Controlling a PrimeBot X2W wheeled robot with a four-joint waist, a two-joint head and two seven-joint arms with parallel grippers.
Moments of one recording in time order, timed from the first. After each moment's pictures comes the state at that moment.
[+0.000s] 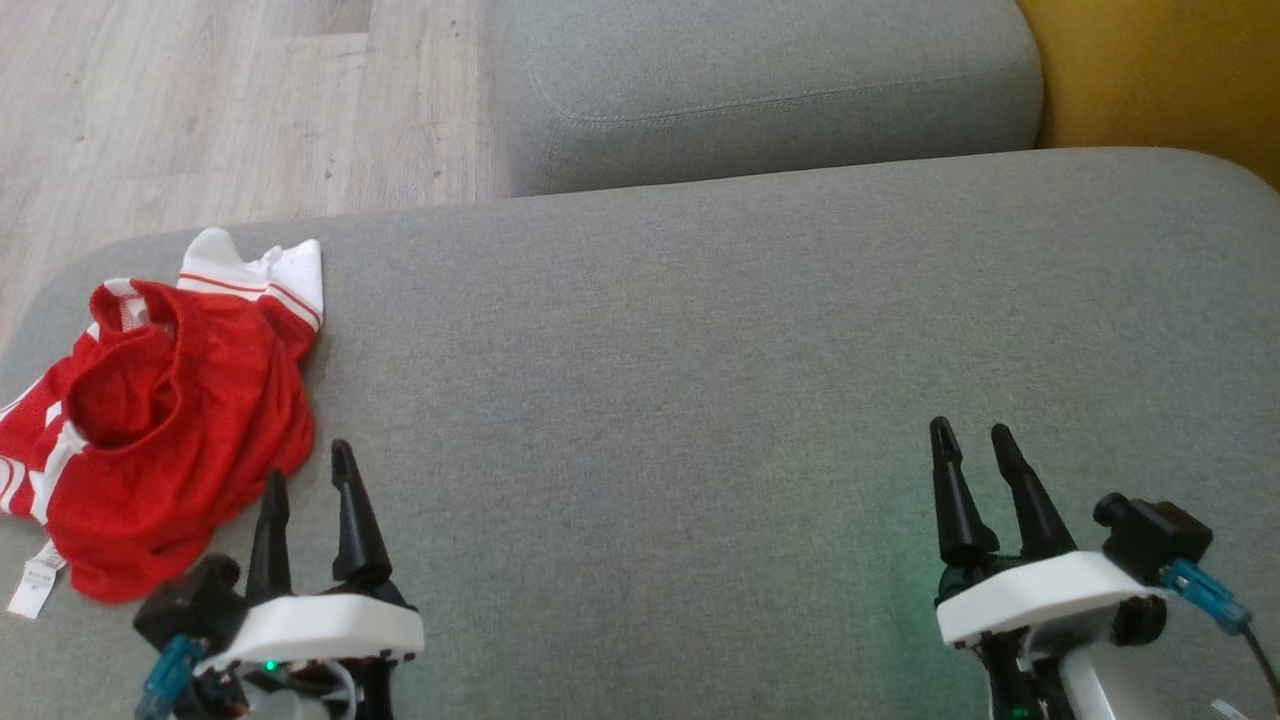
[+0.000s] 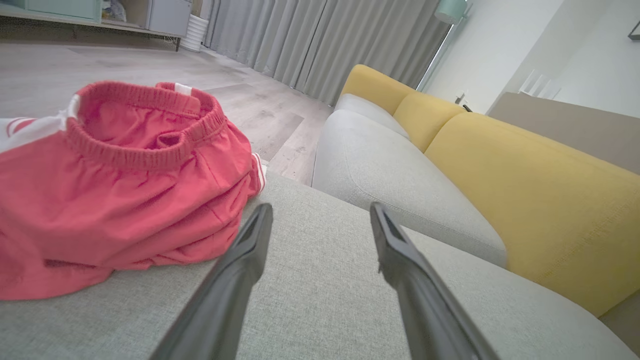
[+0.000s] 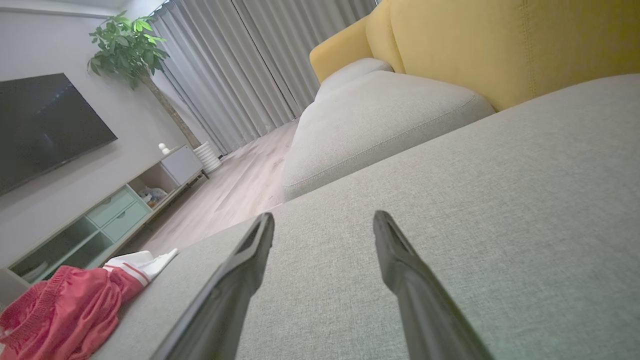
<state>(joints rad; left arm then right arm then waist) -0.01 0.04 -0.11 0.18 -0.54 0.06 -0.15 -0.03 -0.04 0.12 0.28 0.49 0.13 -0.15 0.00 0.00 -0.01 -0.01</state>
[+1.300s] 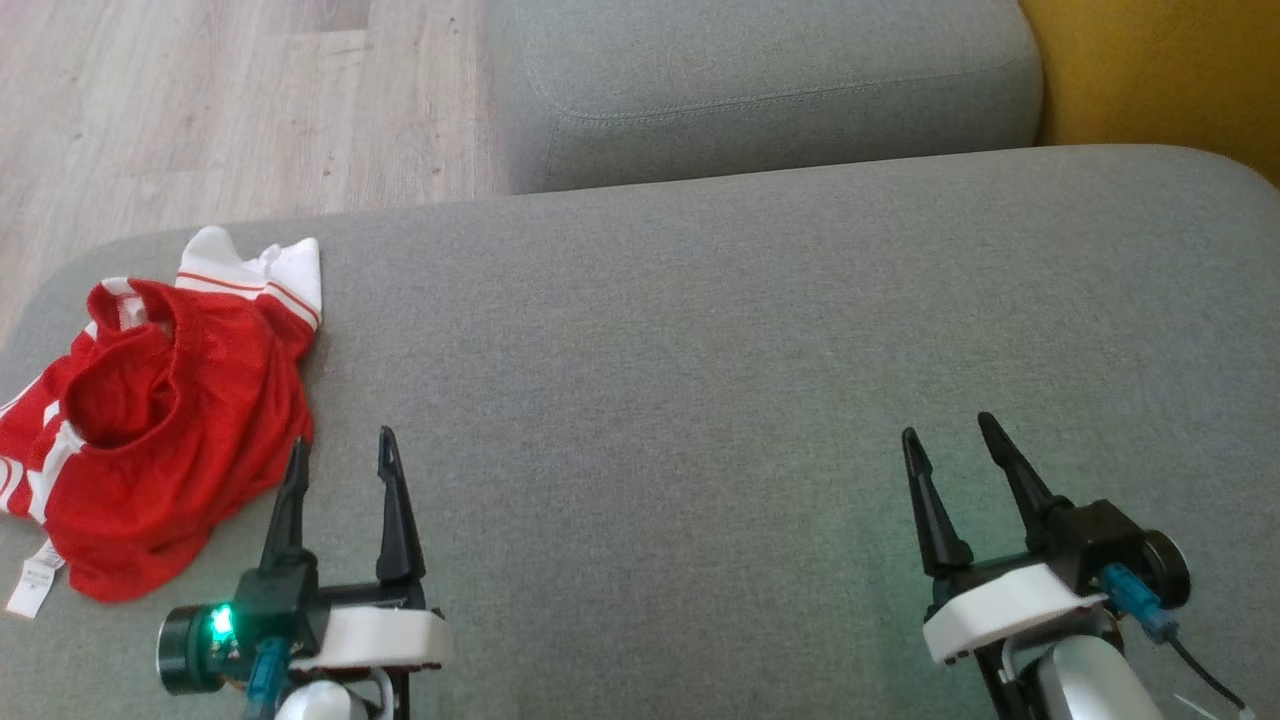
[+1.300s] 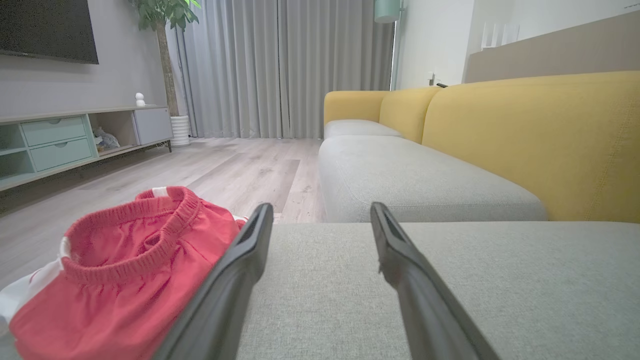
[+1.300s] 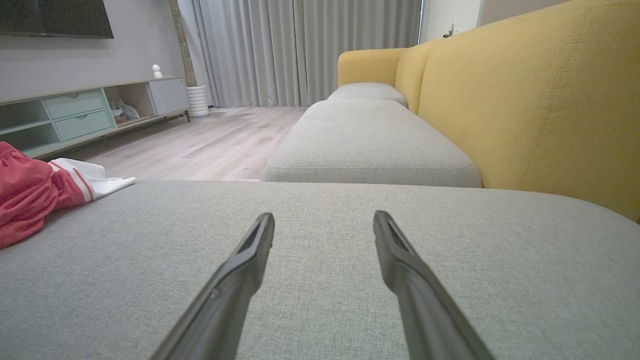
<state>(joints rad) -0.03 0.04 -0.14 0.21 -0.13 0.12 -0.25 -0.06 -0.04 0.10 0.34 0.03 0.13 -0.25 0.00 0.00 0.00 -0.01</state>
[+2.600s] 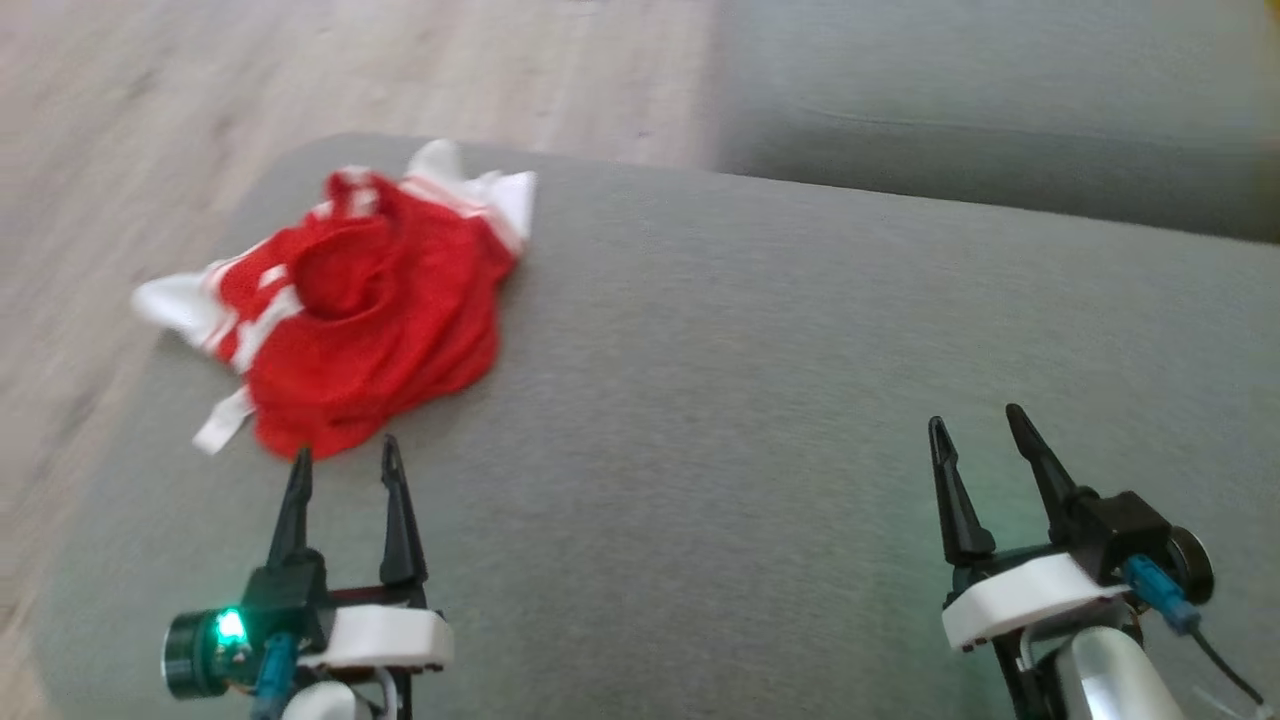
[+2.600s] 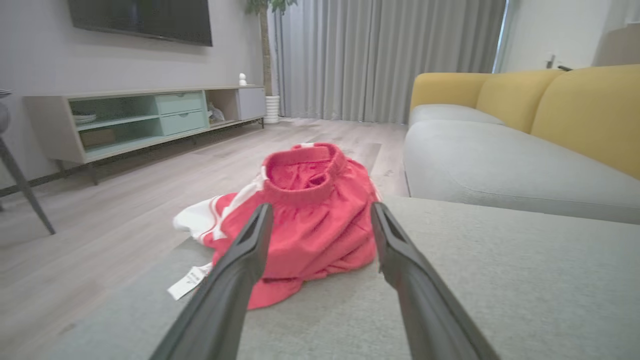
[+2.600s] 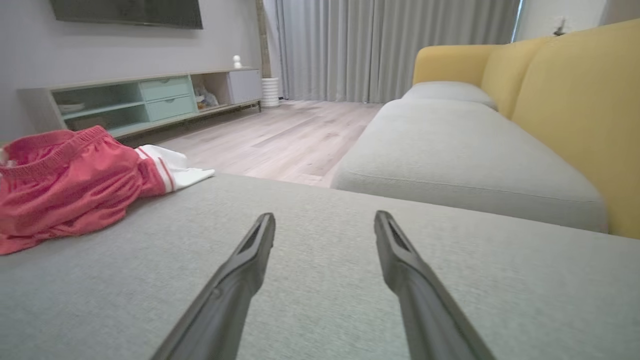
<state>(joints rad) -0.05 0.04 -0.15 0.27 -0.14 0.15 -0.25 -0.07 -0.04 0.06 0.35 0.03 0.13 -0.25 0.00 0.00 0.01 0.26</state>
